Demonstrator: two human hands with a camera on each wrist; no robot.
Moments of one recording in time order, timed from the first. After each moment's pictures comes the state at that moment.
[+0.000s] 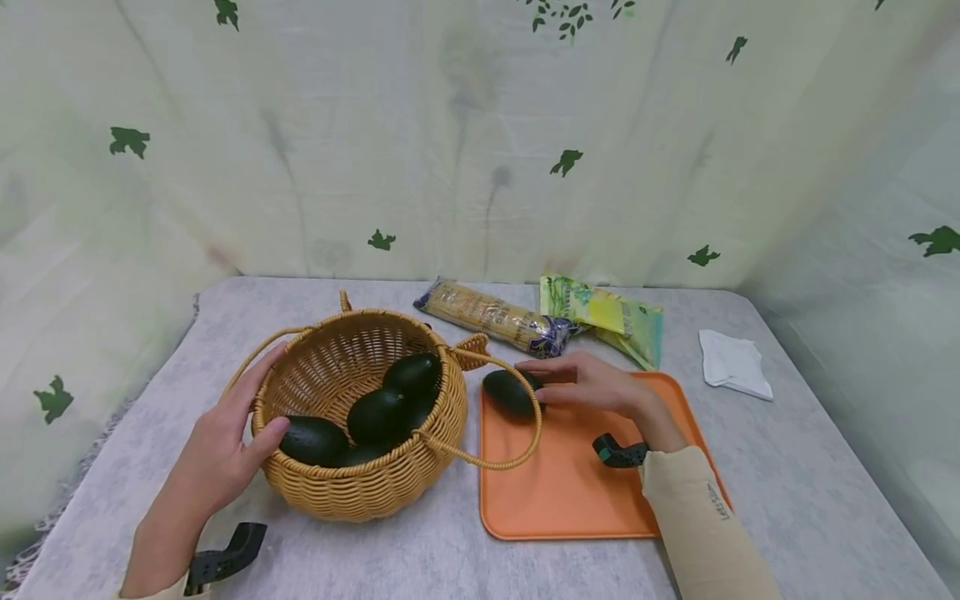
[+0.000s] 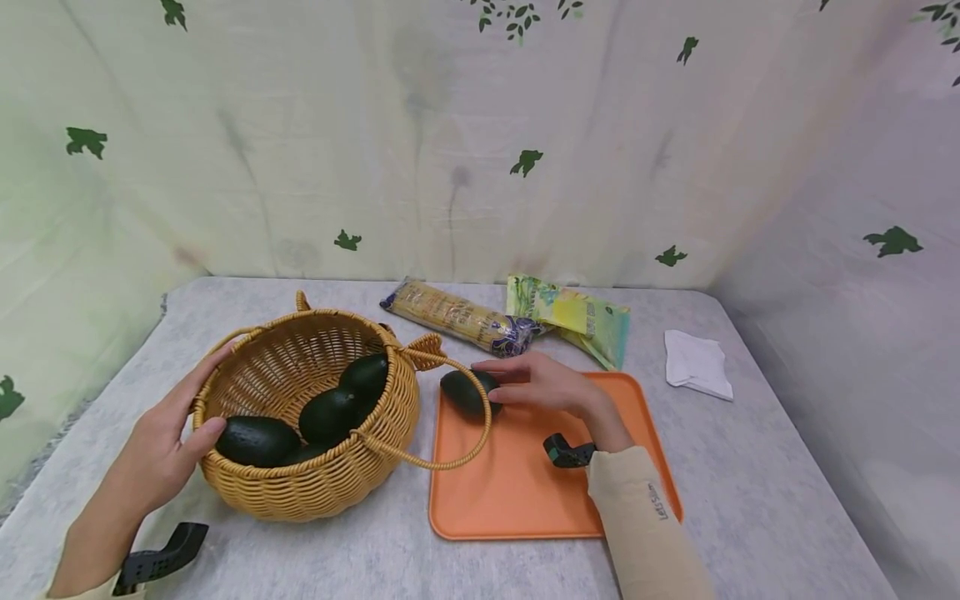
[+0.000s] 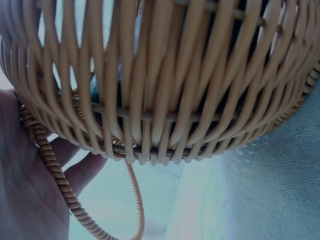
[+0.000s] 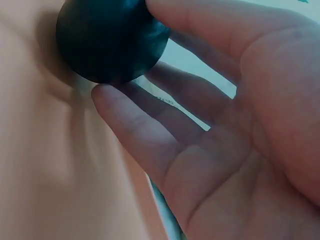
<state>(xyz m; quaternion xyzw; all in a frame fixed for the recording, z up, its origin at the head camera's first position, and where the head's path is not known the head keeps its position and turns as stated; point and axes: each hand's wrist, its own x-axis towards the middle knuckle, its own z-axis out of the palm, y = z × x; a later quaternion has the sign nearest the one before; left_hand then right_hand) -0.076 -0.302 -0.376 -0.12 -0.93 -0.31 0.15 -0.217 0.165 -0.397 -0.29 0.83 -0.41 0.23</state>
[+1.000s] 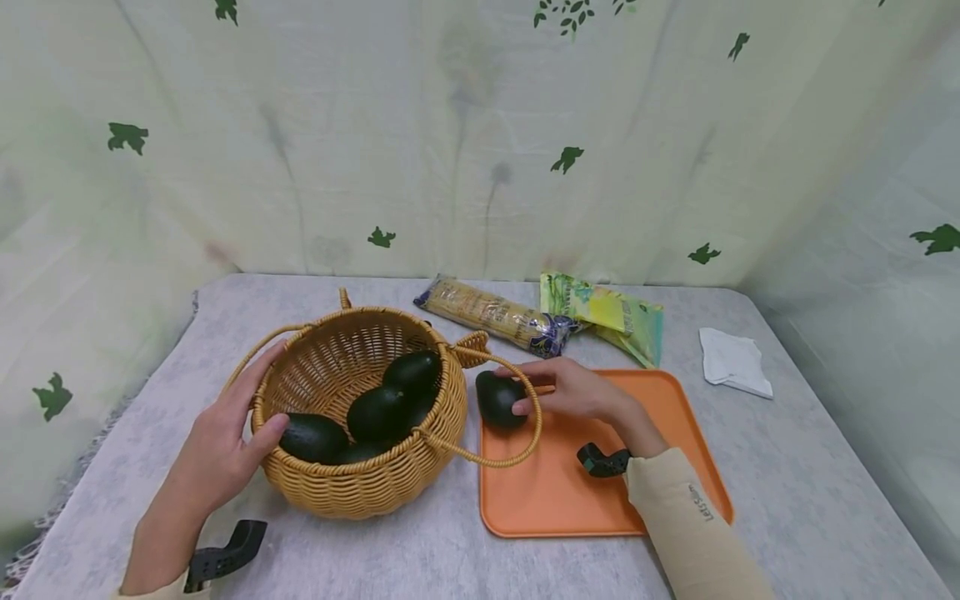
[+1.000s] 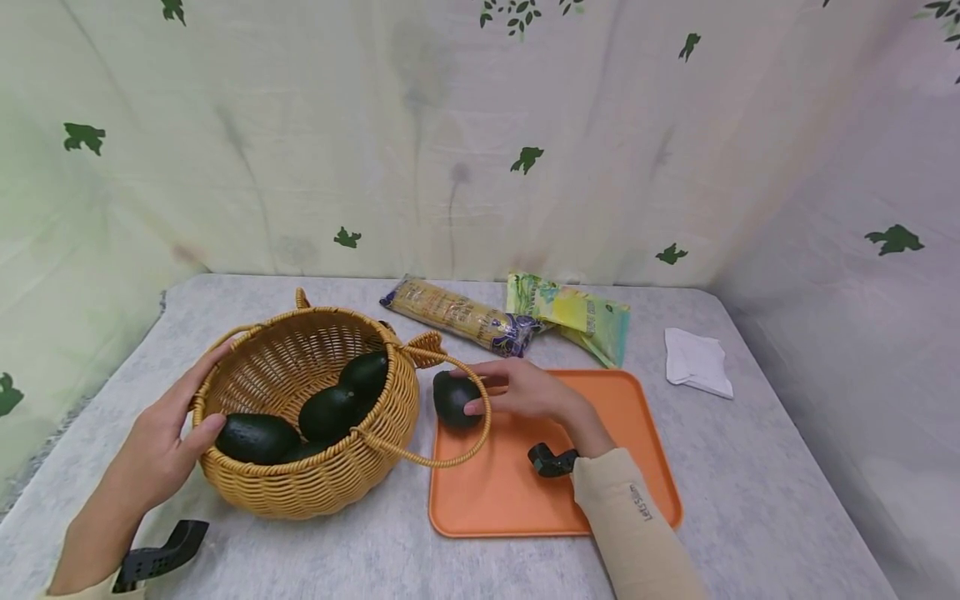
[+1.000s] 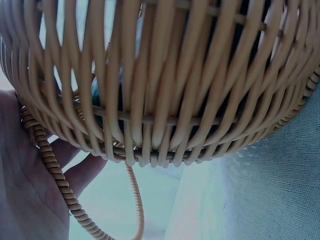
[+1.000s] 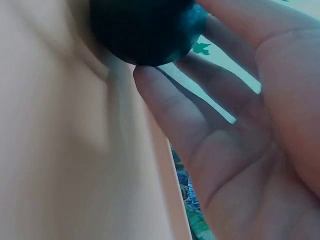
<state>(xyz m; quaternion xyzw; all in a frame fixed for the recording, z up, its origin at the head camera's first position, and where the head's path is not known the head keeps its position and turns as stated) -0.077 -0.302 -0.377 -0.12 -0.93 -0.31 0.15 -0.211 0.139 -0.407 -0.31 0.82 -0.42 0.22</state>
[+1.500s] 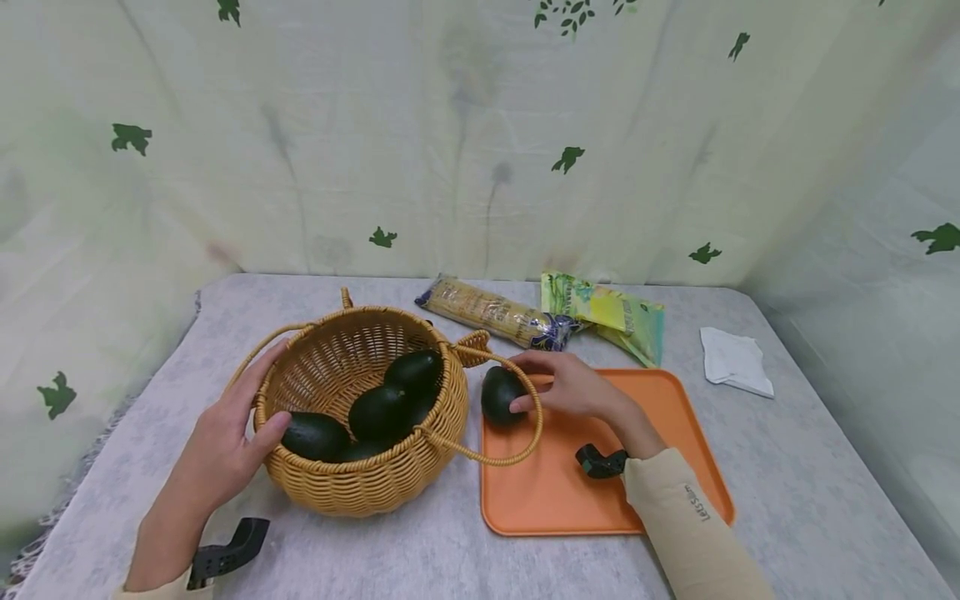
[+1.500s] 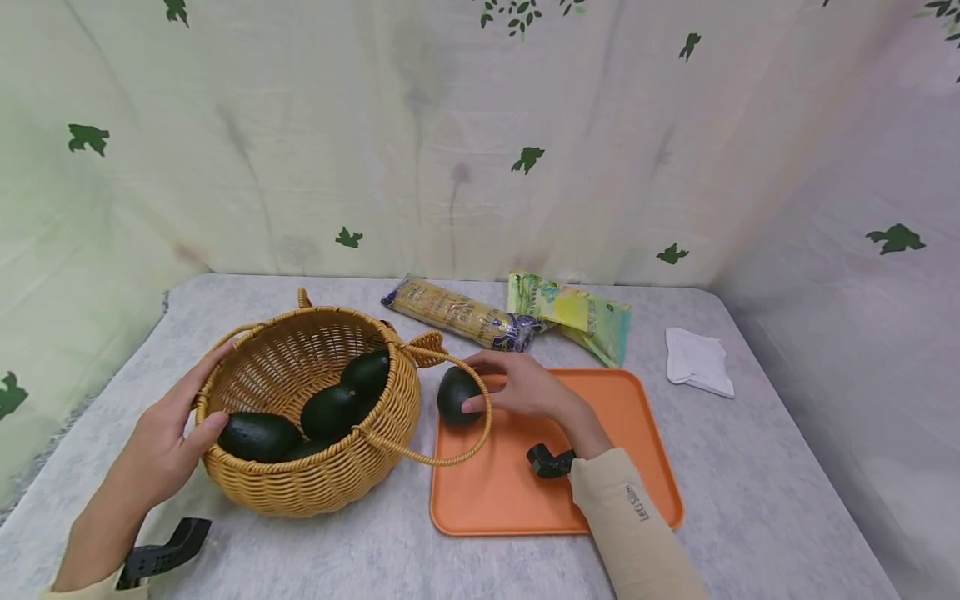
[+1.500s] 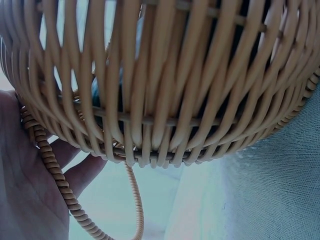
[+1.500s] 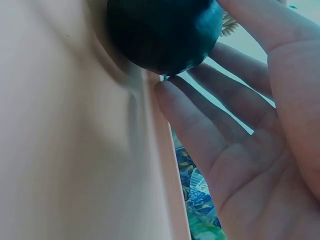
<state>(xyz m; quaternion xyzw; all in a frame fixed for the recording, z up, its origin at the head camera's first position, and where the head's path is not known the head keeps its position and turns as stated) -0.077 -0.302 -0.376 -0.12 -0.93 -0.31 0.16 -0.208 0.133 -0.407 -0.28 0.85 -0.41 0.17</state>
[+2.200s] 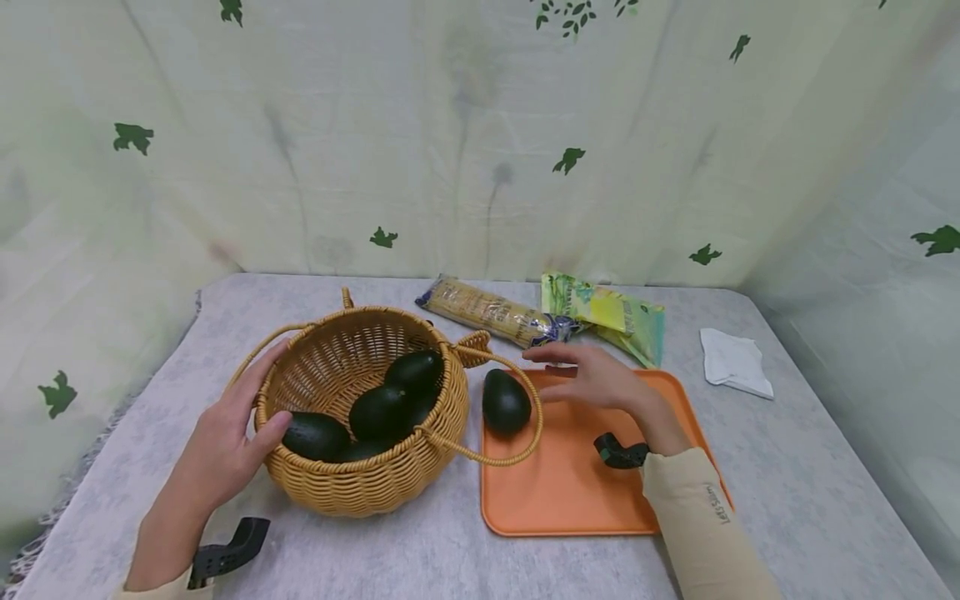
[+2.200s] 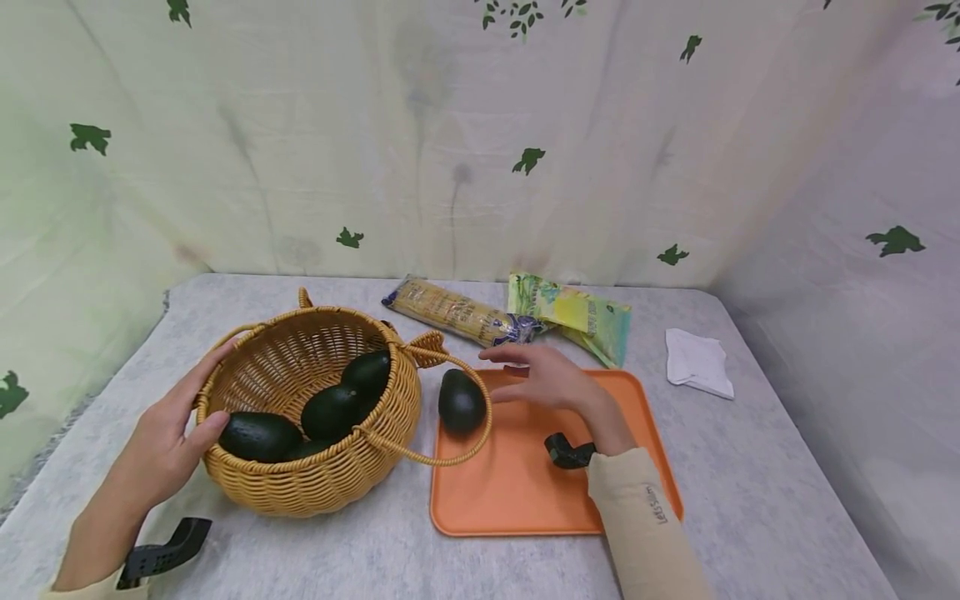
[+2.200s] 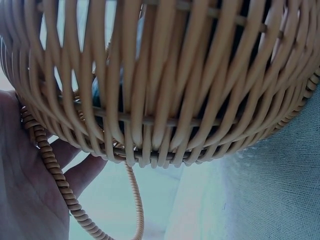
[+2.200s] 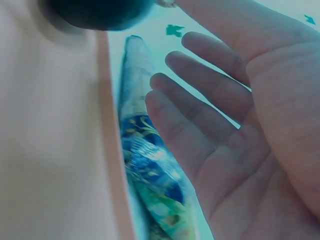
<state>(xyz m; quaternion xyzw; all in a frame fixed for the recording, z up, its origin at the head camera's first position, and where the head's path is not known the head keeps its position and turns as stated) -0.077 -0.303 -0.377 -0.12 -0.93 -0.31 0.16 -0.209 0.159 -0.387 -0.30 0.86 -0.38 0.15</state>
